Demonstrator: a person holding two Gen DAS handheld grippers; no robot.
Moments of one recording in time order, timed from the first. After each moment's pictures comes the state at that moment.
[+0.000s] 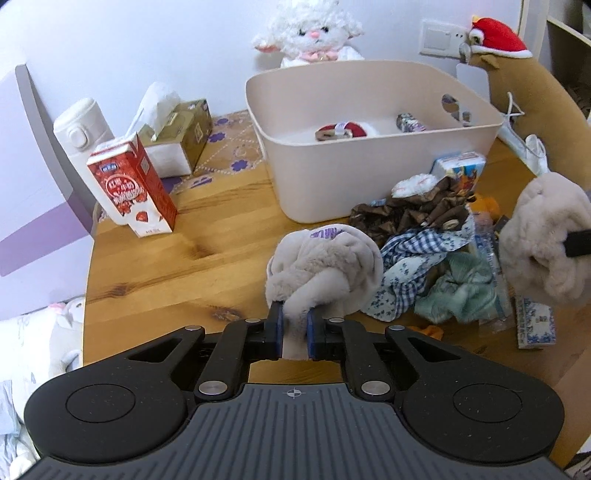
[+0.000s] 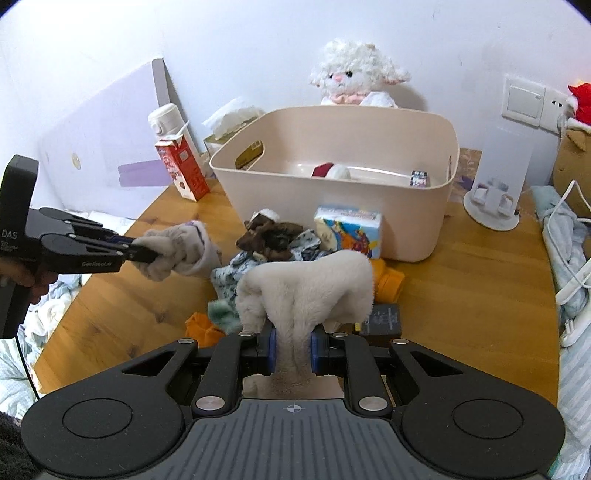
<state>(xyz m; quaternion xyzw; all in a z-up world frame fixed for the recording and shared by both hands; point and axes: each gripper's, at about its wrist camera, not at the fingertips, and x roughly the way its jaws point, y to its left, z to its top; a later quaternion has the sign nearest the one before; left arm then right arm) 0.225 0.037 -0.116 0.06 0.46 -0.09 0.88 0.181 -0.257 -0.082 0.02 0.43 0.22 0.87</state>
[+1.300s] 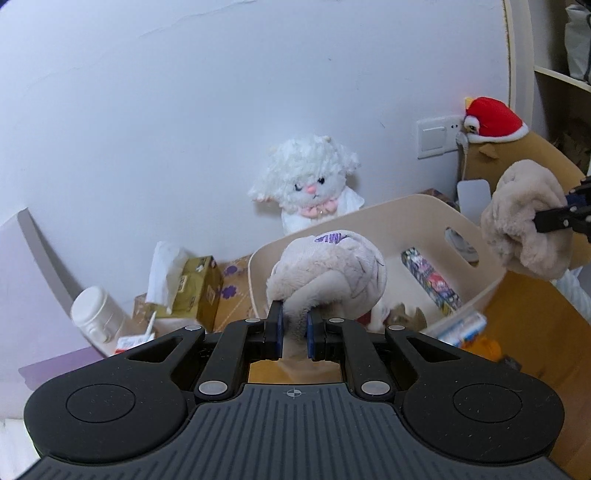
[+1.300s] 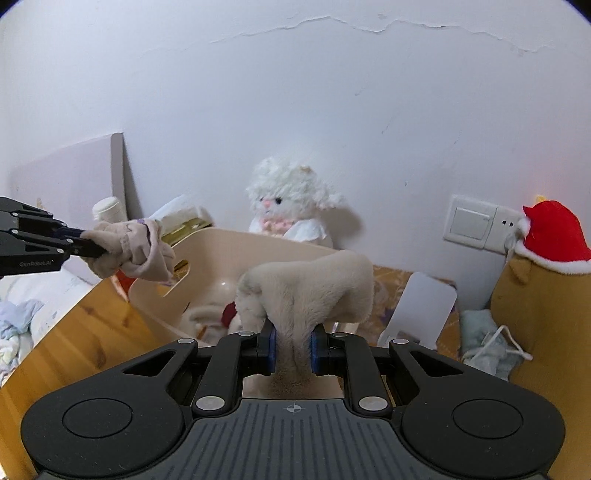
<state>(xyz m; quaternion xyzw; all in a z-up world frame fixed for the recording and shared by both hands) 0.313 -0.001 -0.014 0.11 0.33 -0.09 0.93 0.269 -0.301 -0.008 -0.03 0.32 0.17 0.93</state>
